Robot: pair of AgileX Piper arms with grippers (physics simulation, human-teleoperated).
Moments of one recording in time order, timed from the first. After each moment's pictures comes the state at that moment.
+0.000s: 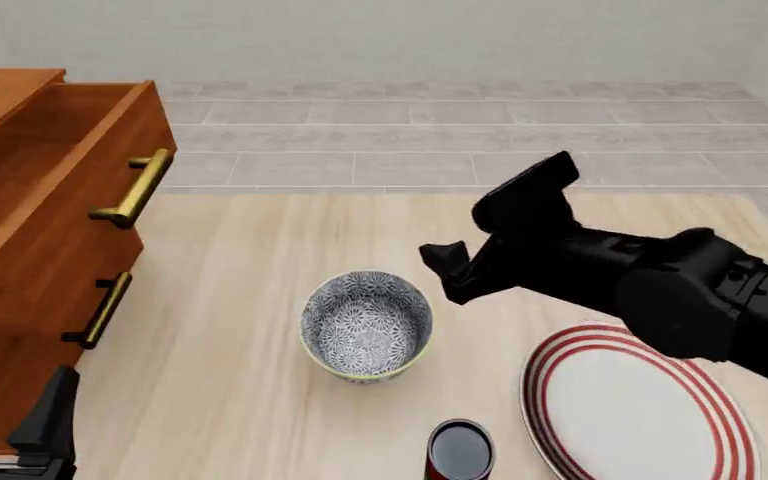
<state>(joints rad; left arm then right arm) 0.00 0.00 0.00 0.00 0.00 0.60 1.28 -0.90 0.18 -0.11</state>
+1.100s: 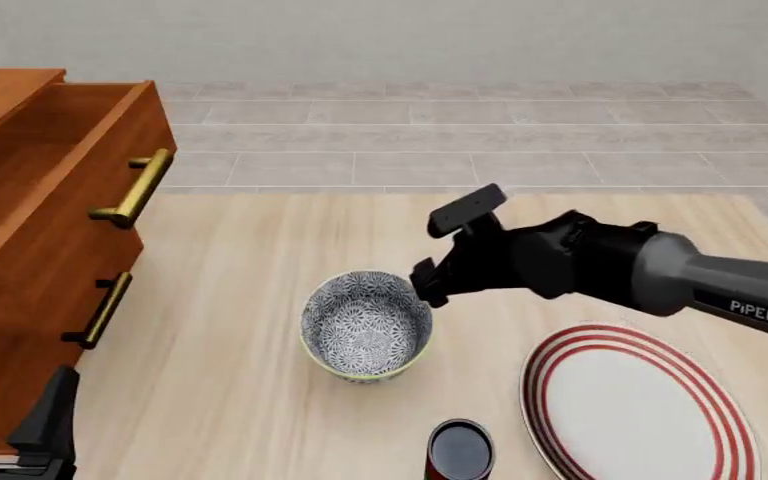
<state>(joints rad) 0.00 0.00 0.00 0.00 0.00 0.52 1.69 -1.09 0.28 -0.07</state>
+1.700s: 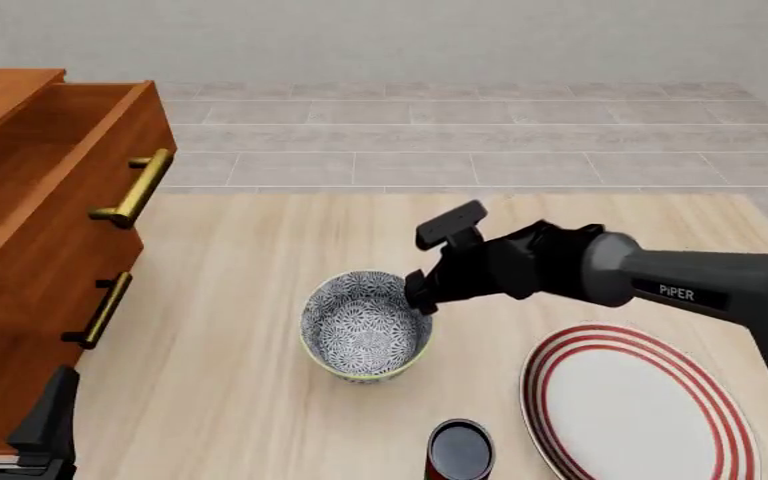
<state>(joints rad) 0.00 0.00 0.00 0.00 0.00 0.51 1.83 -1.15 0.26 -0.07</state>
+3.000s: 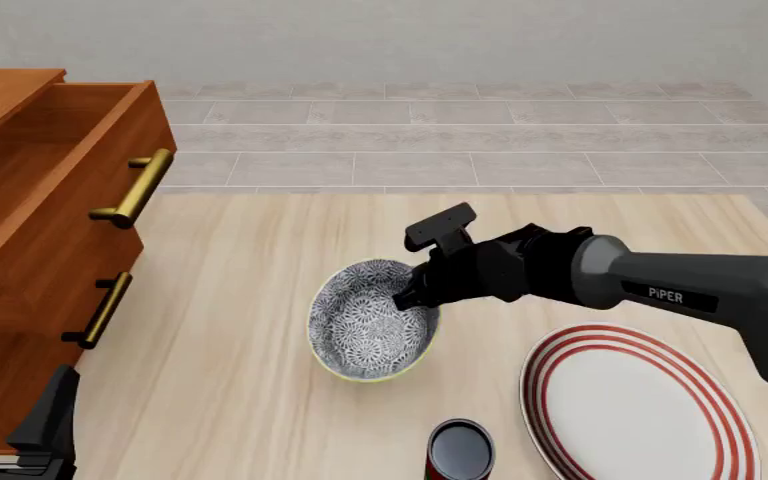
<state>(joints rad) 0.00 0.00 0.00 0.00 0.00 0.54 1.84 -1.16 0.25 -0.08</state>
